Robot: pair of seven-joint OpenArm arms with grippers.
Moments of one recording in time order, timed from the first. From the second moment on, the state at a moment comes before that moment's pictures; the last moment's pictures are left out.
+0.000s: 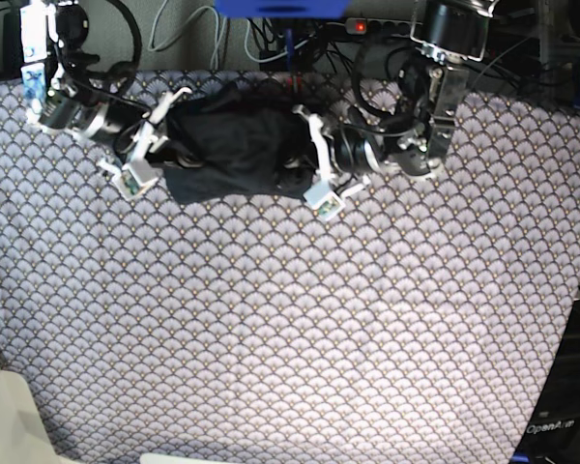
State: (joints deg) left arm 2.5 -6.4 12.6 79.9 -30.2 -40.0 50.3; right arm -20.9 19.3 3.9 103.6 34.0 39.6 -39.6
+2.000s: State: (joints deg) left arm 7.9 -13.0 13.0 103.9 -24.6 -39.4 66.6; right arm -26.4 22.6 20.0 107.2 19.6 39.8 -40.0
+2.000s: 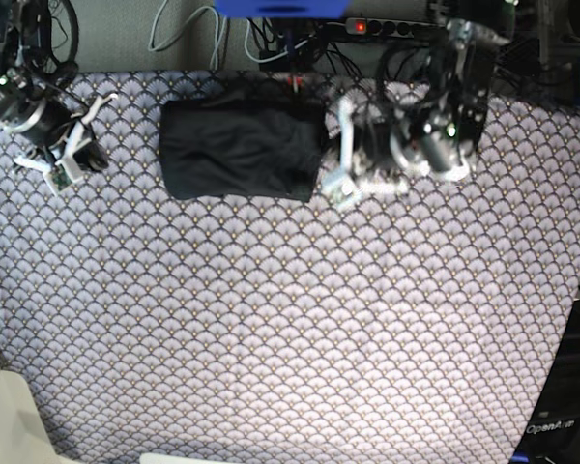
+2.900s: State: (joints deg) left arm 5.6 -15.2 24.7 93.2 -26.8 -40.4 62.6; right arm -26.4 20.5 20.0 105.7 19.6 39.9 -38.9
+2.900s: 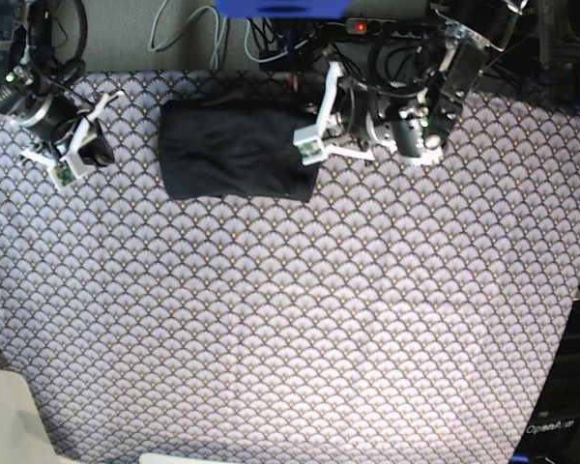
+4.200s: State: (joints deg) left arm -5.7 4.7 10.6 80.2 -7.6 -39.4 59.8; right arm -18.9 22.1 15.4 101.6 19.8 39.8 -38.9
